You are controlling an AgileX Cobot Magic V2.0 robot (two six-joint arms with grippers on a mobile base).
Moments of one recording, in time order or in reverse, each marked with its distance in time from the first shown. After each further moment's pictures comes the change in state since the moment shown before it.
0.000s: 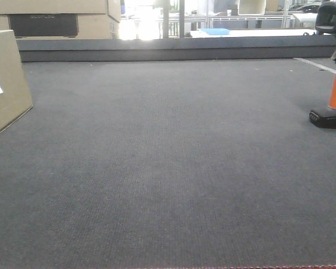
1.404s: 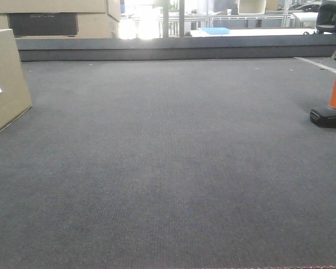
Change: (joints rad) left arm 0.000 0.730 -0.644 0.030 0.698 0.000; right arm 0.000 0.000 0.000 0.000 0.000 0.000
